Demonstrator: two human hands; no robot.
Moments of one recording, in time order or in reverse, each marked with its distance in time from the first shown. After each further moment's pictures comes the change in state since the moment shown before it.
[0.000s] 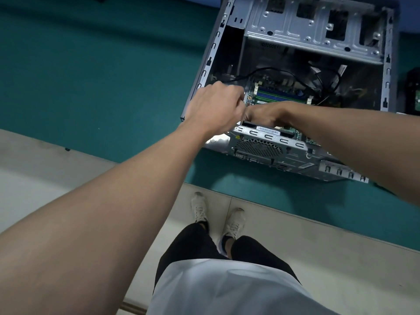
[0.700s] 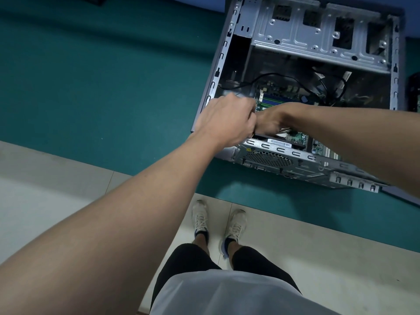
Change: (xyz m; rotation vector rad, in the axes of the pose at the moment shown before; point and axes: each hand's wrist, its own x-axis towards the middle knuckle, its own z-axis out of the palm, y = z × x) left_hand 0.003 -0.005 -0.005 -0.074 -0.068 0.023; right_hand 0.005 -0.019 -0.013 -0.133 -0.127 0.093
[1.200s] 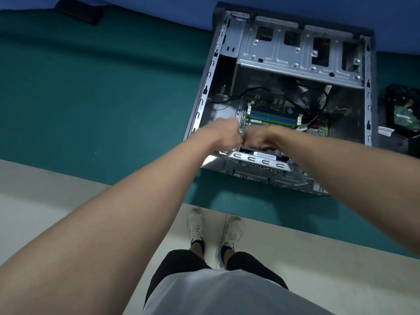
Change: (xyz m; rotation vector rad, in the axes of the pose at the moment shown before) left_hand 0.023 0.007 -0.004 -0.151 -0.628 -0.196; right_hand -0.006 0.003 0.013 0.277 0.176 0.163
